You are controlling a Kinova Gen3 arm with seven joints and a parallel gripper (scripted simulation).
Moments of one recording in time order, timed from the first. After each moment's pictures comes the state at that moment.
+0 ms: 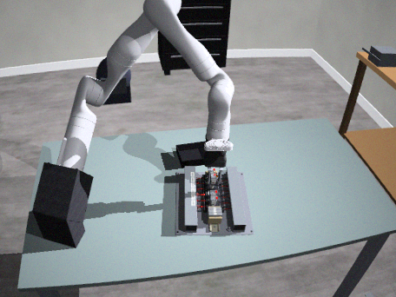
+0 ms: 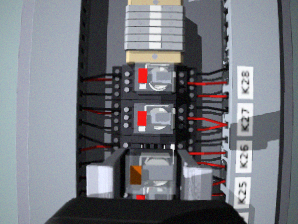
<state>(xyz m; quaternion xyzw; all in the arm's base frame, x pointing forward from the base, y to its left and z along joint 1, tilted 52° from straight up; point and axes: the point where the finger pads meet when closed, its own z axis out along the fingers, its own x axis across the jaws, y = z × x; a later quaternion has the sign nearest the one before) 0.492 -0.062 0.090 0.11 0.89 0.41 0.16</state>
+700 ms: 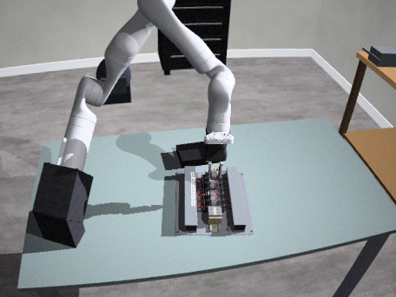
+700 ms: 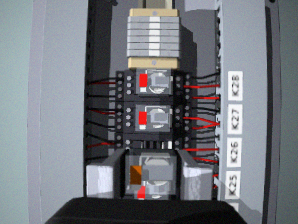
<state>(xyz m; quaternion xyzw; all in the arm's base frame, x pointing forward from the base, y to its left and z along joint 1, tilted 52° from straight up) 0.481 -0.081 0.107 0.11 0.89 0.41 0.16</state>
